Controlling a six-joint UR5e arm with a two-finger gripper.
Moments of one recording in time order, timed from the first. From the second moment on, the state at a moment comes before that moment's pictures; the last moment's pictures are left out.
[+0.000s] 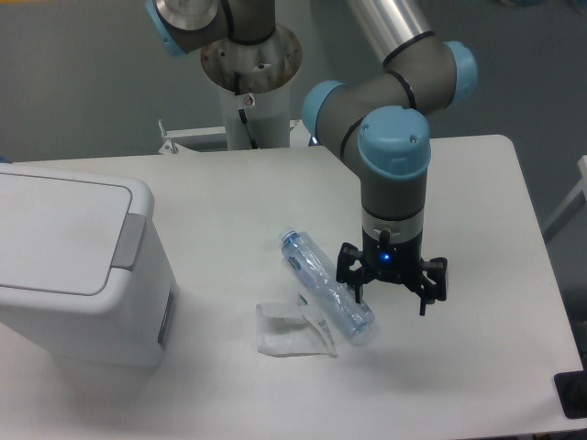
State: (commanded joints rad) arm 2.50 -1.94 -1.51 -0.88 1.42 0.62
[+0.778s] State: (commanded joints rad) arm 2.32 -1.81 -1.49 -0.88 1.28 0.30
